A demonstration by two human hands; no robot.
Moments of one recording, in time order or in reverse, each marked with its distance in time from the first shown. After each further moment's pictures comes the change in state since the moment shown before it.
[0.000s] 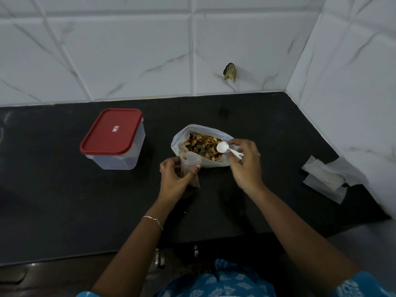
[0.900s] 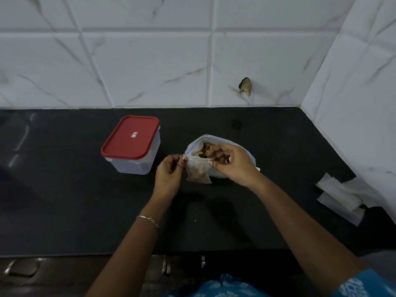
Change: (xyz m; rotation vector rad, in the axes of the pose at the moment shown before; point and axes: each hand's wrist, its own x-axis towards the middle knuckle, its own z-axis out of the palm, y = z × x) left_hand 0.004 0.030 -0.041 -0.176 0.118 0.043; right_hand 0.029 -0.057 0.017 0.146 -0.529 -0.039
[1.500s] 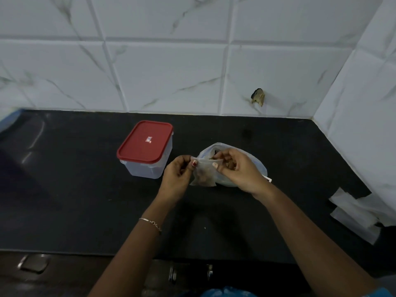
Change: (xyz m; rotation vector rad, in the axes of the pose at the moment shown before) left_hand 0.000 0.018 -0.015 0.027 -0.087 0.098; right_hand 0.005 -0.012 0.013 0.033 -0.002 0.010
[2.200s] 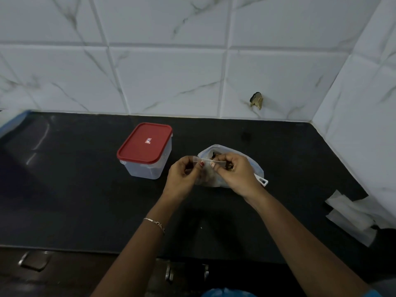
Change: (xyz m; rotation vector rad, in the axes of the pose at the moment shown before) left_hand -0.011 0.017 0.018 -0.029 -0.010 0.001; right_hand -0.006 0.000 0.006 -0.039 0.132 -0.004
